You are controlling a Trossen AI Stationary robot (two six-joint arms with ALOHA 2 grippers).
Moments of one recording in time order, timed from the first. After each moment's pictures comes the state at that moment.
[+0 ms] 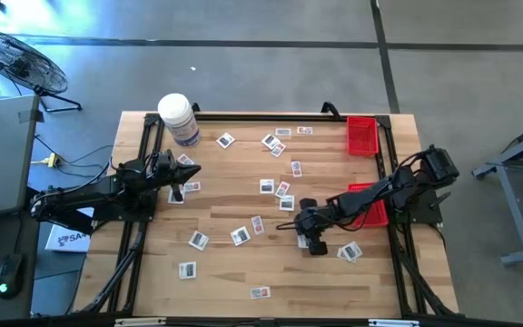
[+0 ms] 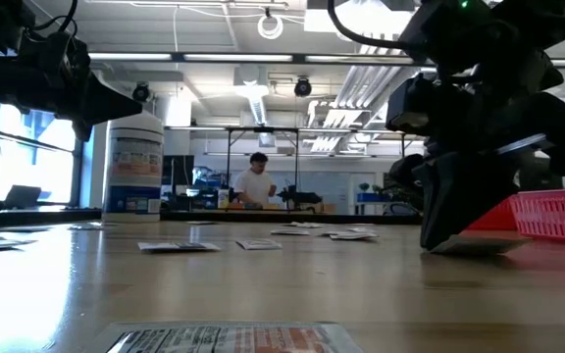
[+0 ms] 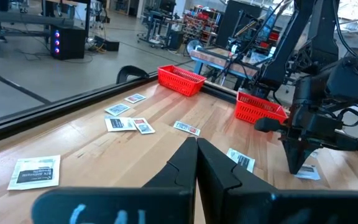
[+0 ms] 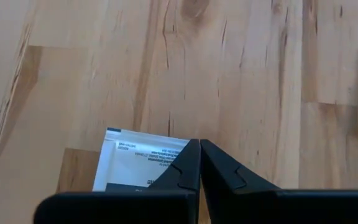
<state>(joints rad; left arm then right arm) 0.21 0.05 0.04 -0.01 -0.14 -0.26 0.26 1.67 0.70 -0.02 -0.04 0.18</state>
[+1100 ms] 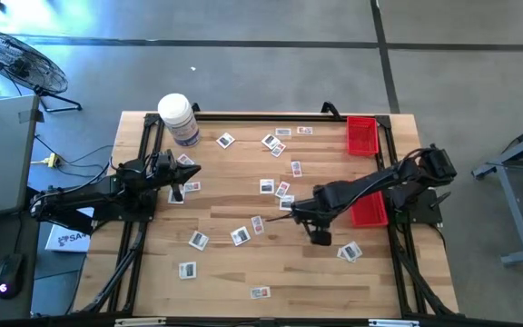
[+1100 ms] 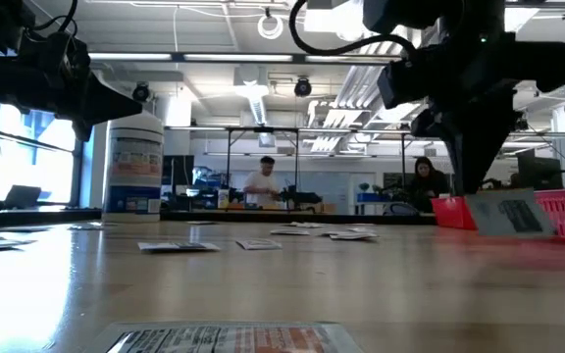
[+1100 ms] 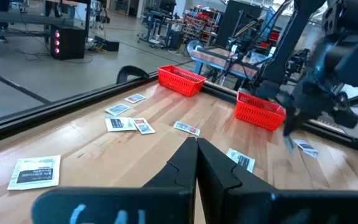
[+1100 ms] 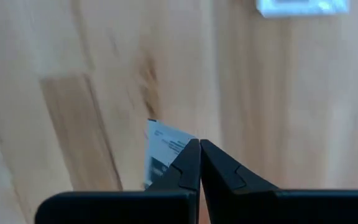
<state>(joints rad) 0.21 0.05 0.04 -0.01 -0.14 -0.26 0.21 1.67 1.12 -0.97 0.01 0.34</state>
